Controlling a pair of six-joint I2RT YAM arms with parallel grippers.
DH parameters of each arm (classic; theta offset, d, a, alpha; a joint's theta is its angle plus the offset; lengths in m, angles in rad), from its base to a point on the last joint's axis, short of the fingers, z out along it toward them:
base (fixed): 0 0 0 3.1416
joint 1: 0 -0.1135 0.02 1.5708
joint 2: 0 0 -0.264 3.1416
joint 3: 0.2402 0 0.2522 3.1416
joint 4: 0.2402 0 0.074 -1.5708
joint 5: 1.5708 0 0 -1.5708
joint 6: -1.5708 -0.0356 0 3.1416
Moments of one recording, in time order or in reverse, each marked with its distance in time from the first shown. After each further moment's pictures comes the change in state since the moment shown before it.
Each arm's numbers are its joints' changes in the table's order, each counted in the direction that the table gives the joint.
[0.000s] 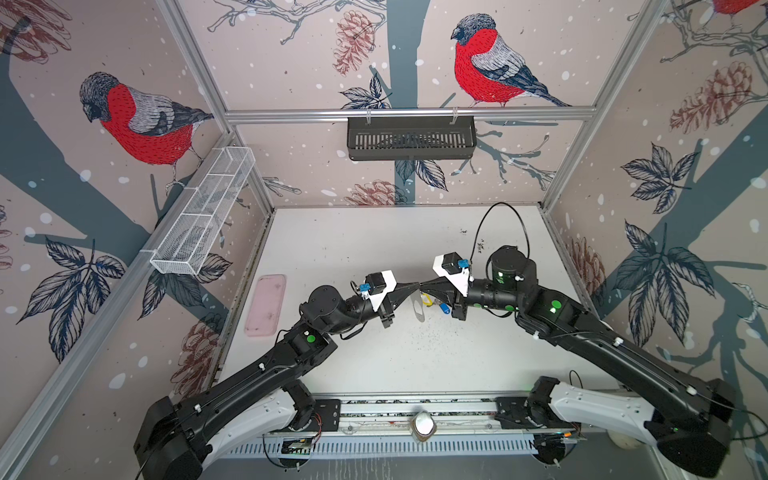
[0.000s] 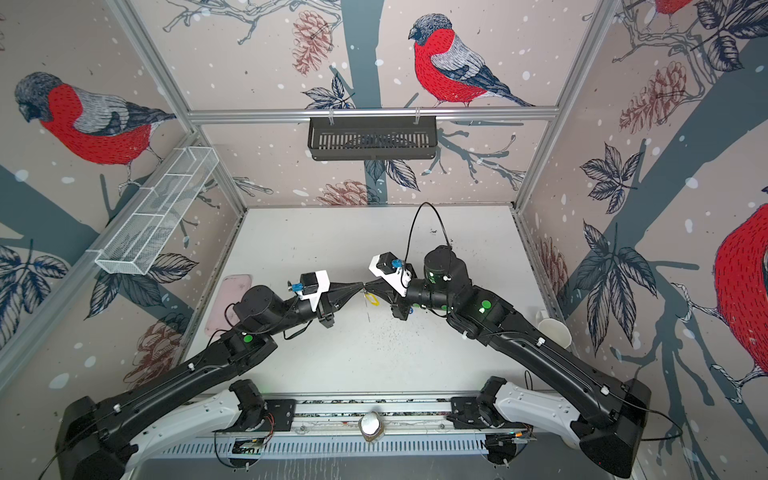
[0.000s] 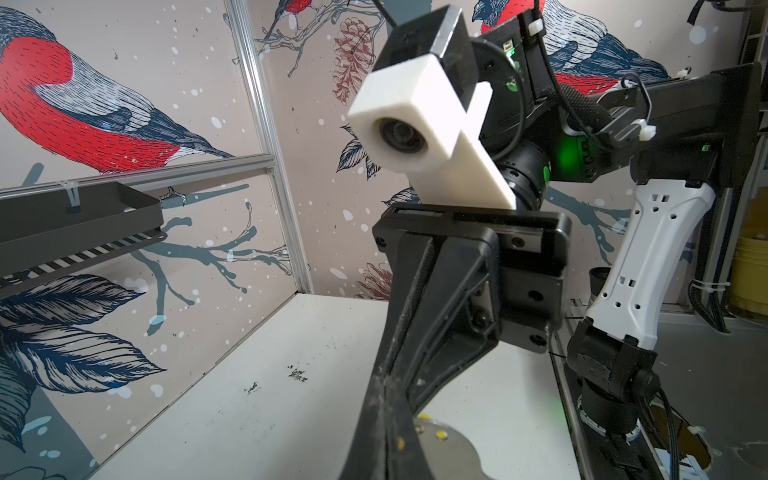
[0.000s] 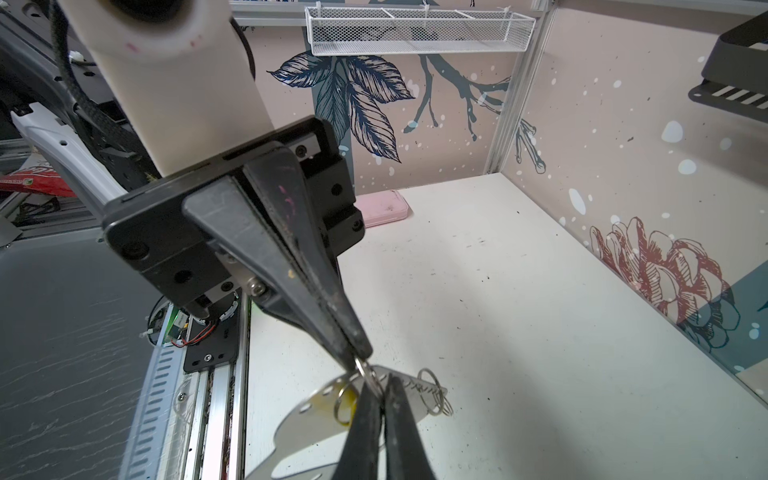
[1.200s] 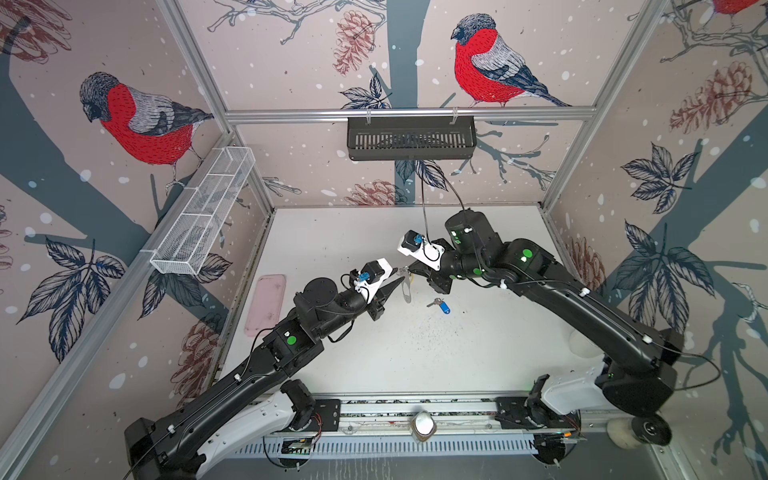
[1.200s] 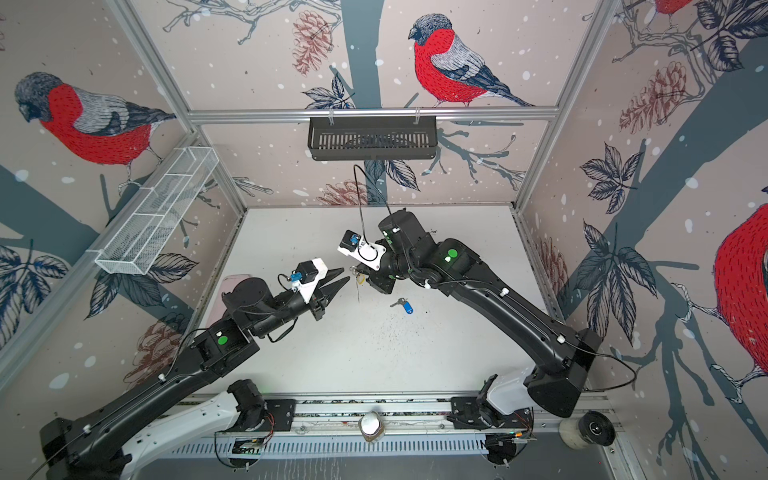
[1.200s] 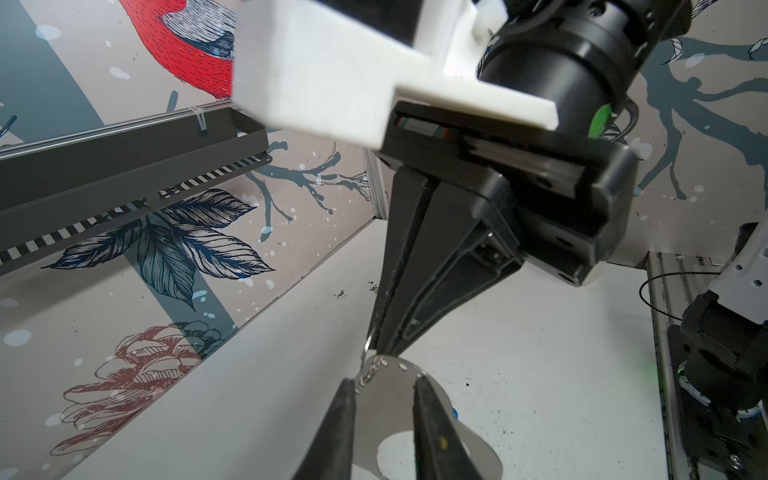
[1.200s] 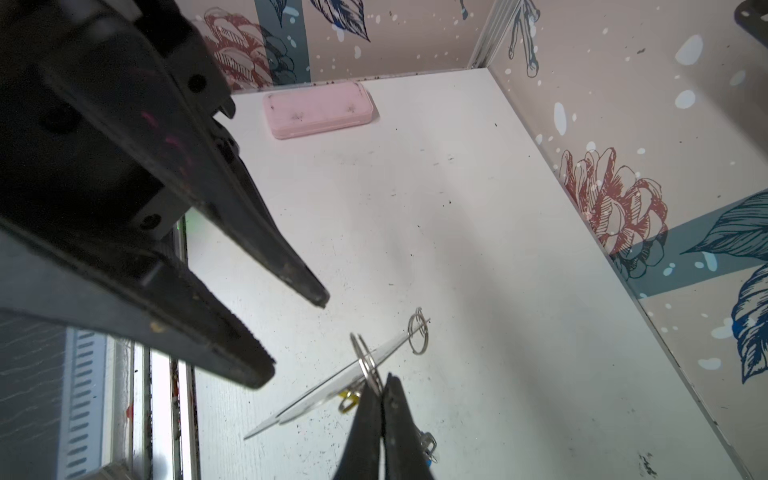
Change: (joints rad) left arm -0.005 -0.088 0.158 0.462 -0.291 -0.120; right arm -0.045 0.432 0.641 0.626 0.233 0.215
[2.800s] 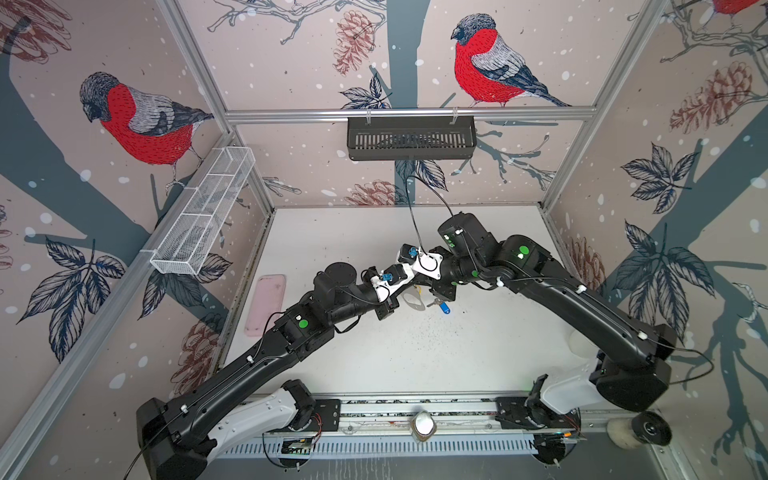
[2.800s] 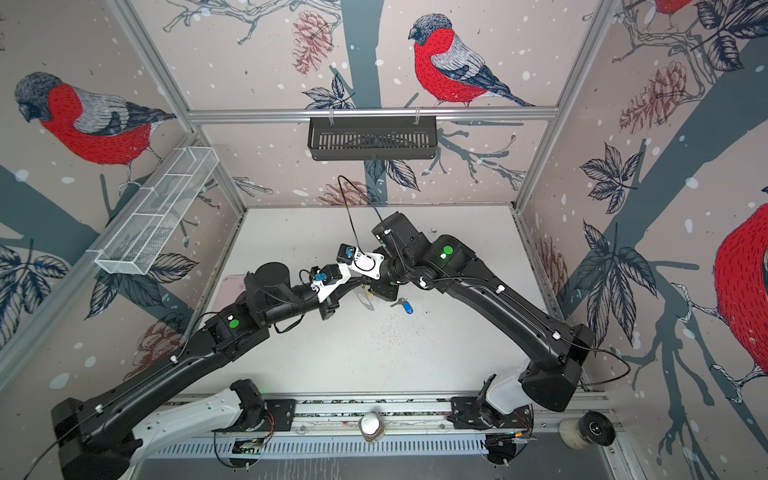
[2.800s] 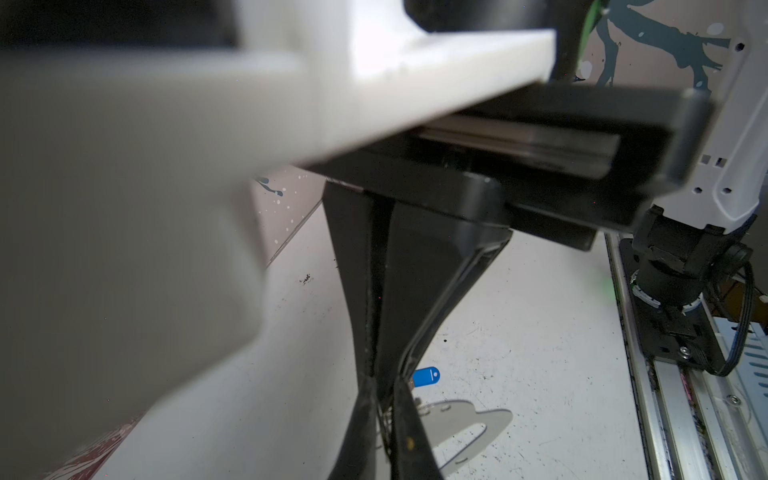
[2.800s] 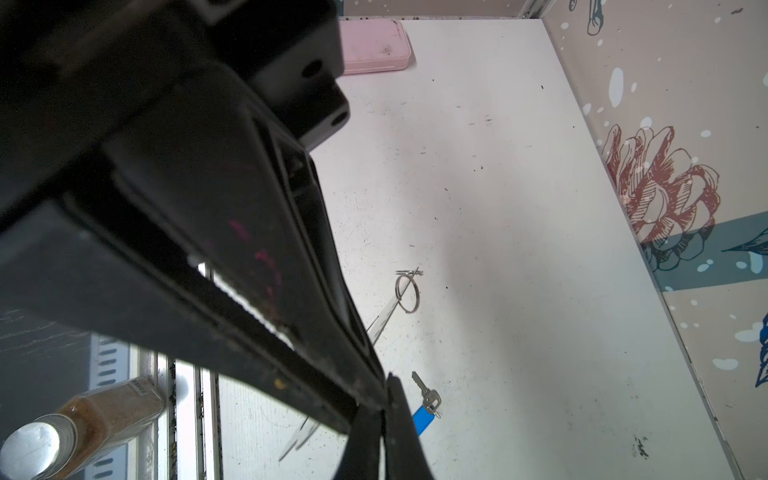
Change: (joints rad) left arm -0.002 0.138 0.125 0.149 0.138 -0.148; right arm -0.028 0.005 0.036 0.134 -0.011 0.076
